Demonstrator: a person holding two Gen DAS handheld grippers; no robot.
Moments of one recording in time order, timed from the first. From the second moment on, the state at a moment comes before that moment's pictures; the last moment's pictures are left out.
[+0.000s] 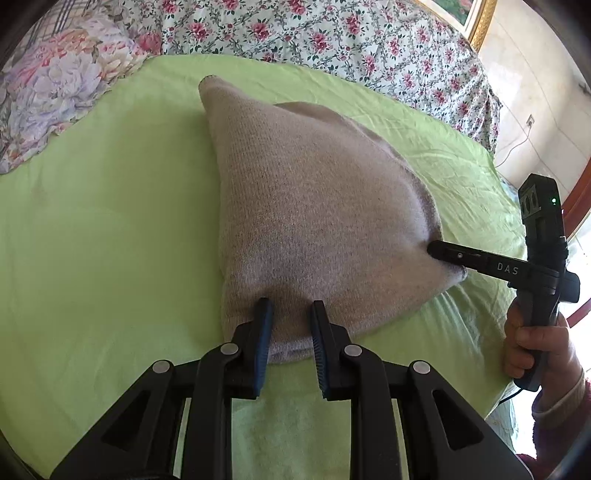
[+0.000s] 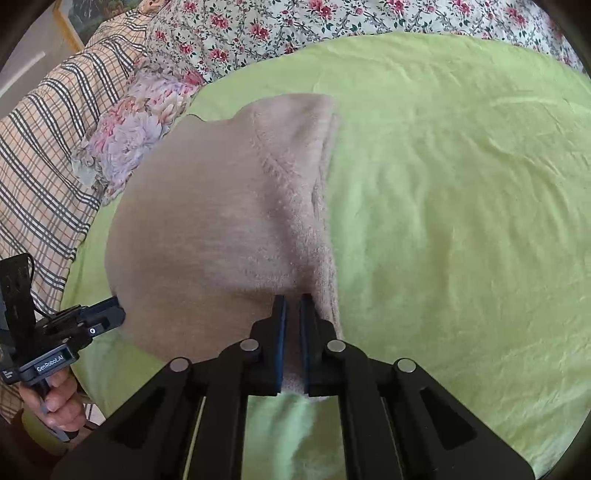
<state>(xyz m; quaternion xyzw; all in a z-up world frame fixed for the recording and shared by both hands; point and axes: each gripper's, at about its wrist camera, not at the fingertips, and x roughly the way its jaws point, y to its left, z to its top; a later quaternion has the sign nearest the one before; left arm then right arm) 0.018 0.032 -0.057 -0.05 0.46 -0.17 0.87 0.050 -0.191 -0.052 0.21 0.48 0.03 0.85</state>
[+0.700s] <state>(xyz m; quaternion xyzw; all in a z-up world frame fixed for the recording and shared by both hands) -0.010 0.044 -0.027 -0.05 0.46 -0.15 0.87 0.000 -0.189 -0.011 0.22 0.47 0.02 0.86</state>
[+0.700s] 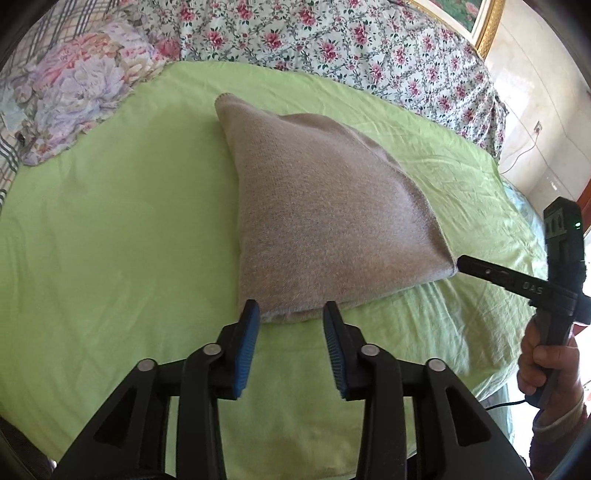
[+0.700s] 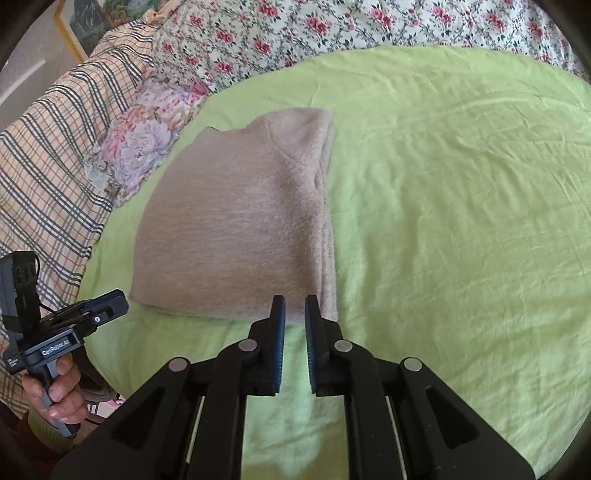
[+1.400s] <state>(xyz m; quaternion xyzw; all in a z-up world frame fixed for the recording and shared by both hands) -0.049 0.050 -0.009 0.01 0.42 -0.11 0.90 -0.024 -0.148 0.011 0.16 0.44 0.03 0.88</state>
